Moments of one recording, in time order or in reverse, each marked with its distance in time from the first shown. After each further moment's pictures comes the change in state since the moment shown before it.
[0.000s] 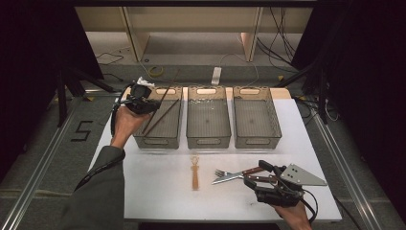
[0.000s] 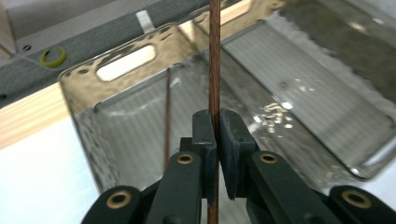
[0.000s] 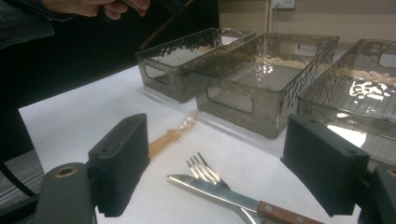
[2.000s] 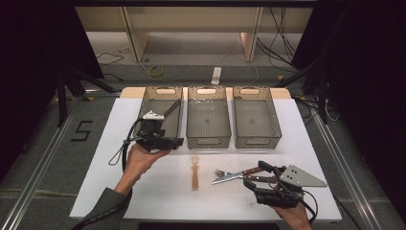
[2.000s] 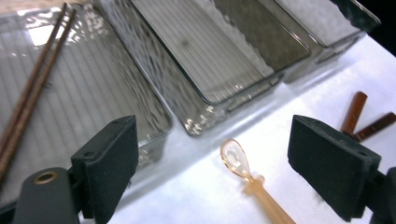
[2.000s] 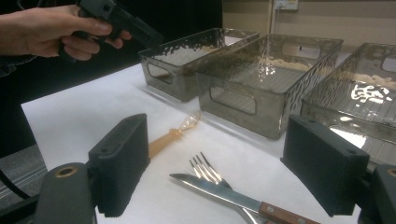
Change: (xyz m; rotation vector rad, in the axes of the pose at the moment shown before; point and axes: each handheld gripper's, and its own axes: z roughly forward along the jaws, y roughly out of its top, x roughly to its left) left arm -0.093 -0.067 -0.022 -0.002 -0.199 -0.144; right arm 0.004 0.001 -0.002 -0.001 0.006 -0.022
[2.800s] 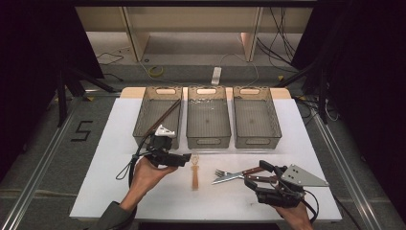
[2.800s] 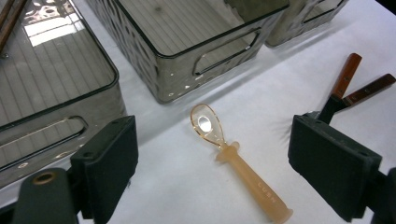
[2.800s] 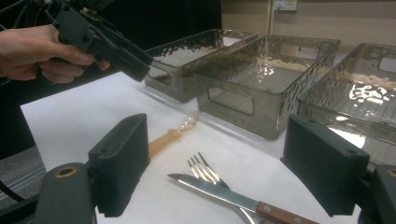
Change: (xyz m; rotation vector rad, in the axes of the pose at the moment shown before) left arm -0.034 -0.026 0.004 0.040 0.015 0.051; right arm -0.003 0.000 -0.001 0.000 0.000 0.004
